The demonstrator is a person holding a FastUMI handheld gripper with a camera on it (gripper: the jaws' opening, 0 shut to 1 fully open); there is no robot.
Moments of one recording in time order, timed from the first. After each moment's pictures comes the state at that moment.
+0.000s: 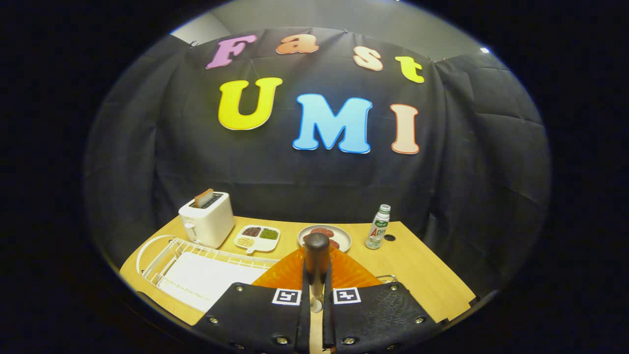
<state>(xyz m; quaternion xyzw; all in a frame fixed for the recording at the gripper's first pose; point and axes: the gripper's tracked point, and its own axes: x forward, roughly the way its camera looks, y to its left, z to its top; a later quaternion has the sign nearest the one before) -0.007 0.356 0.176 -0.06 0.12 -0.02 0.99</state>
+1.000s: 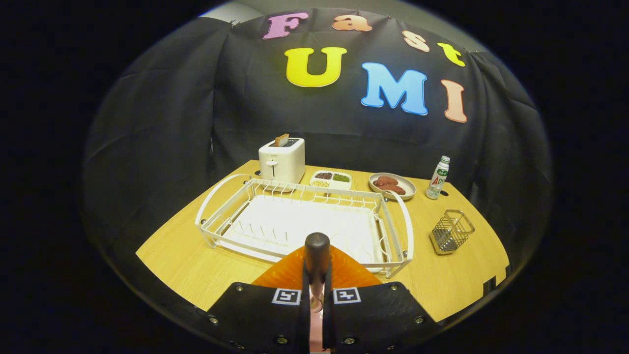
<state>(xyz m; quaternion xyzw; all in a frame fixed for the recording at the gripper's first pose) -0.114 0.499 0.043 -0.05 0.23 0.07 0.97</state>
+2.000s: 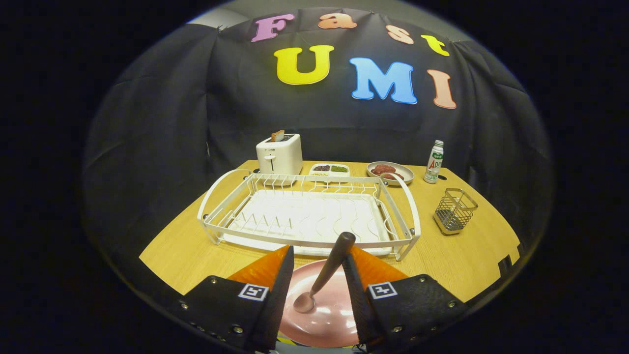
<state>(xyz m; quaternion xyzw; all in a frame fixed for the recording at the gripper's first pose) -0.134 0.487 0.028 -0.02 0.22 0.05 0.97</state>
